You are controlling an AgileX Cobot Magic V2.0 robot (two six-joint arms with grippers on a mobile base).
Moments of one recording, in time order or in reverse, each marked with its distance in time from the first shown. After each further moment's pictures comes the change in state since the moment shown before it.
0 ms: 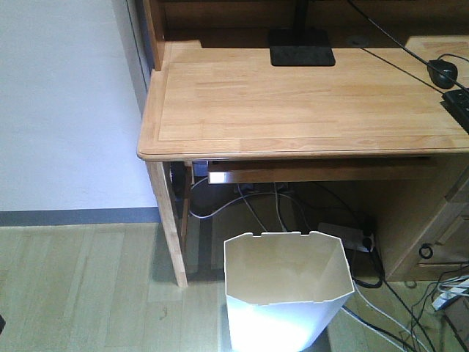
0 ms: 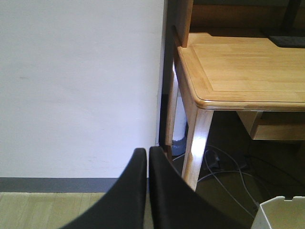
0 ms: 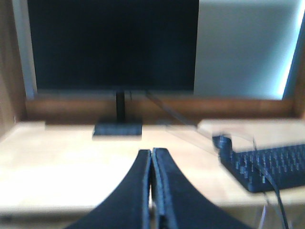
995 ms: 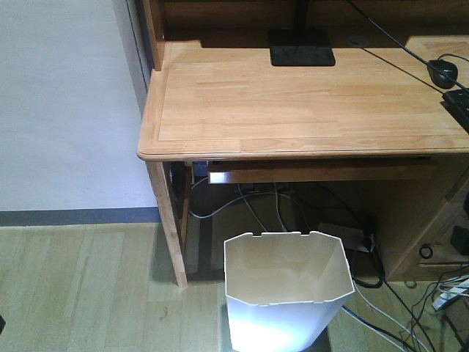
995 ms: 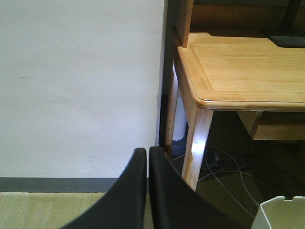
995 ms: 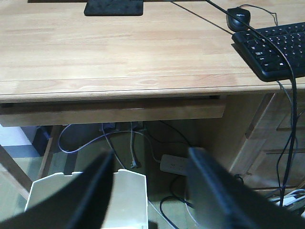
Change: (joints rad) left arm 0.000 0.000 0.000 0.000 0.000 0.000; right arm 0.000 0.271 -0.105 0.021 0.273 0.000
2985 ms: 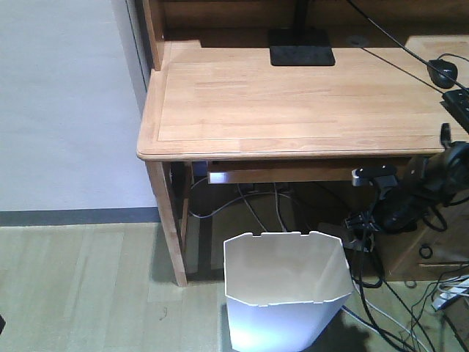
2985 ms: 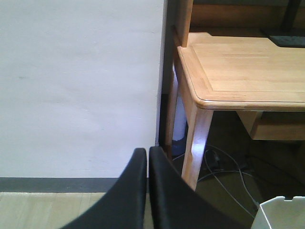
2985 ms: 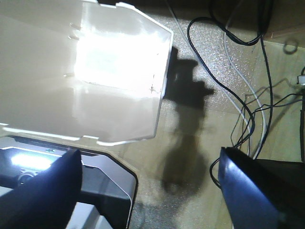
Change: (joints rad) left arm 0.000 0.000 0.000 0.000 0.000 0.000; right arm 0.000 1.699 -0.672 0.233 -0.088 -0.450
